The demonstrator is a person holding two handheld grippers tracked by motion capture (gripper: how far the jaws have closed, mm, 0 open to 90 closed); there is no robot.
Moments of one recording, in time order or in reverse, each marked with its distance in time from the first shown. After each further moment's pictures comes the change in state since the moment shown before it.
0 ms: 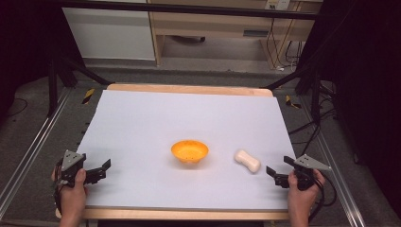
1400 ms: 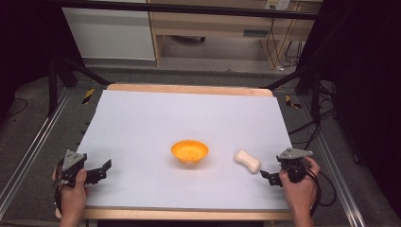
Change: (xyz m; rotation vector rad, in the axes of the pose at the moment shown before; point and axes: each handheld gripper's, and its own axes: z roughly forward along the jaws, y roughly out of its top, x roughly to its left) left arm 0.000 0.000 0.001 0.011 -0.007 0.010; right arm 0.020 0.035 0.015 0.333 0.033 -0.188
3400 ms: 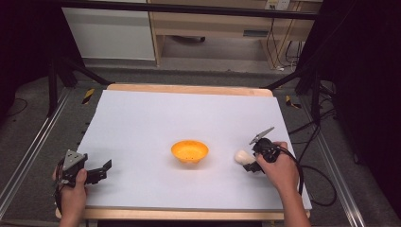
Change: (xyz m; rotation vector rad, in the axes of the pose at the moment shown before) left arm 0.000 0.000 0.001 0.006 -0.009 0.005; right arm 0.013 0.072 0.052 0.340 0.181 -0.090
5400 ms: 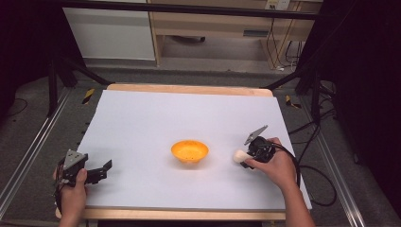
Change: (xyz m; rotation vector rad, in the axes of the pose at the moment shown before) left arm 0.000 0.000 0.001 0.013 -0.006 -0.001; right arm 0.004 0.015 0.003 -0.010 0.024 -0.164
